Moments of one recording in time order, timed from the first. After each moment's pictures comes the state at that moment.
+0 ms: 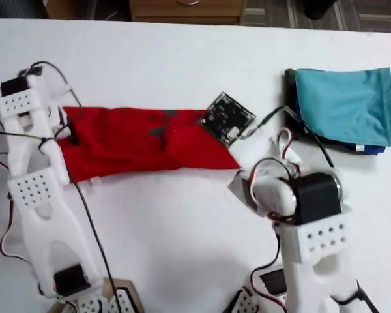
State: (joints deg) left arm -28.0 63.3 -58.8 99.1 -2.4; right arm -19.8 -42.9 13.2 99.5 34.4
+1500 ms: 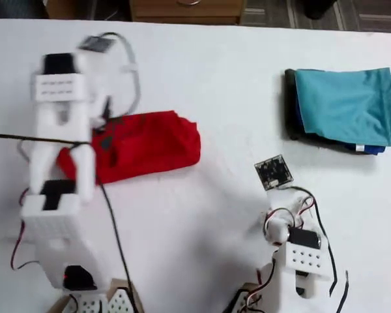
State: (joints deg) left arm -6.9 23.4 -30.0 101.4 -11.1; right arm 8.0 -61.3 89.1 40.9 34.2
